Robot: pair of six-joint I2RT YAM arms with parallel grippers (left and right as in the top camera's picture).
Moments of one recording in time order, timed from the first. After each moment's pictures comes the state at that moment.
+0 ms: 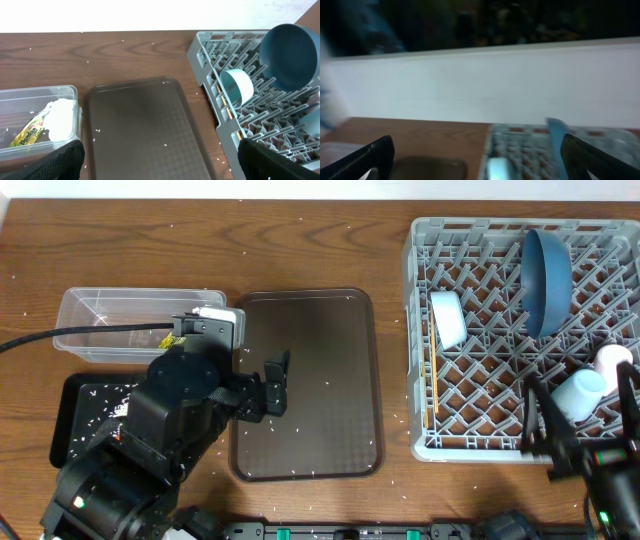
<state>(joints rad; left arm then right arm) -0.59 0.91 1.32 -0.97 -0.17 -0.36 0.46 0.45 1.21 -0.74 0.23 0.14</state>
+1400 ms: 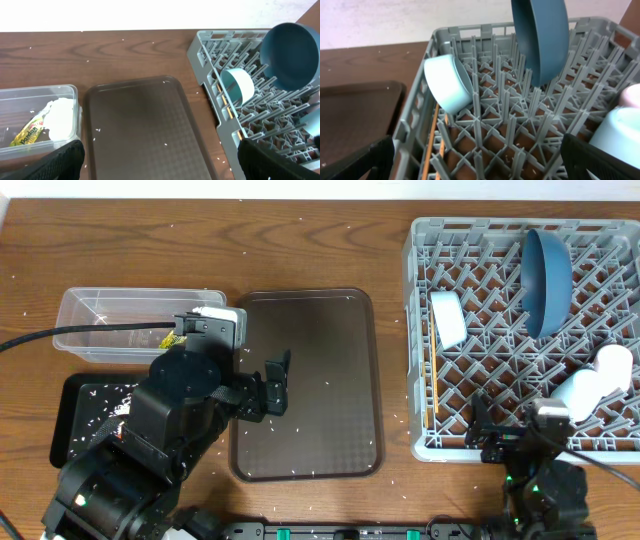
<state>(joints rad) -0.59 0.91 1.32 -0.97 -0.17 -0.36 0.12 0.09 0.33 -0.53 0.14 0.14</state>
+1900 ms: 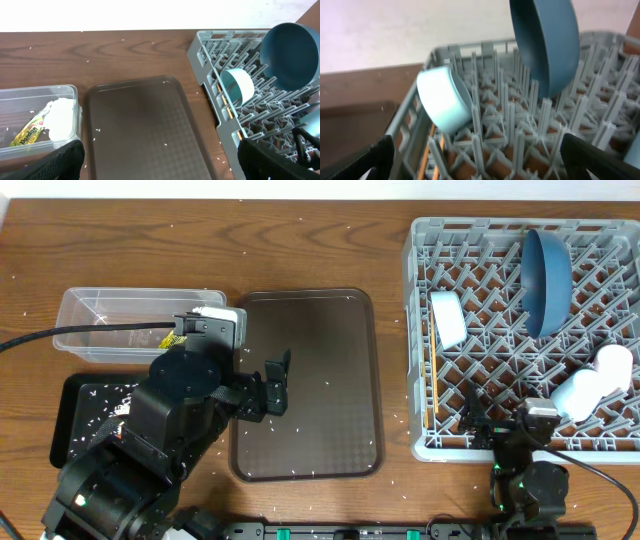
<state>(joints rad) -0.59 0.91 1.32 -0.97 -0.17 -0.36 0.06 0.01 0.06 -0.16 0.08 0.13</state>
